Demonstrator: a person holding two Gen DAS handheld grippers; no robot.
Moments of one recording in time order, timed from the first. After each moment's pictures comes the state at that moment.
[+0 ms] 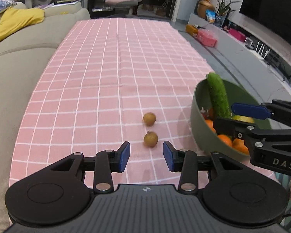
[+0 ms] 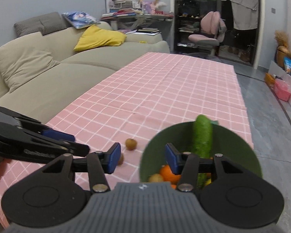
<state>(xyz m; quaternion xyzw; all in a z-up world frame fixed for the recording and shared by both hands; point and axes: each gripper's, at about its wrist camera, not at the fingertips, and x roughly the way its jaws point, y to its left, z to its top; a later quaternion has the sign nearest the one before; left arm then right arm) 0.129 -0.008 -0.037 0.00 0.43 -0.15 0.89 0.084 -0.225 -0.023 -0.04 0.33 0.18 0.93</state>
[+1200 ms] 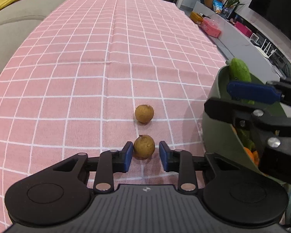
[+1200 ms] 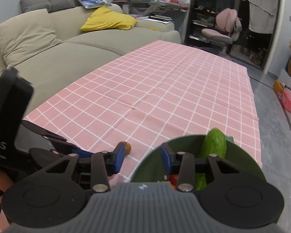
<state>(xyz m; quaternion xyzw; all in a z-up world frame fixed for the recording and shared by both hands) 0.182 -0.021 -0.100 -0.04 0.48 -0.16 0.86 0.143 -0.204 -0.044 -0.10 0.35 0.20 0.91</state>
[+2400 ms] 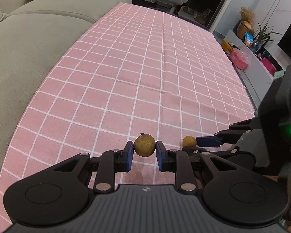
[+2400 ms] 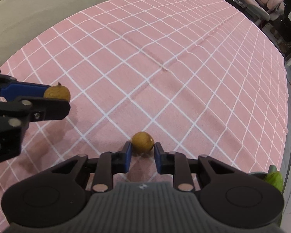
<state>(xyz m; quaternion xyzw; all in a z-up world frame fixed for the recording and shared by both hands) 0.183 0.053 -0.063 -0.12 0.46 -0.07 0.88 0.230 -0.111 -0.103 -0.24 0.52 0.22 0.79</state>
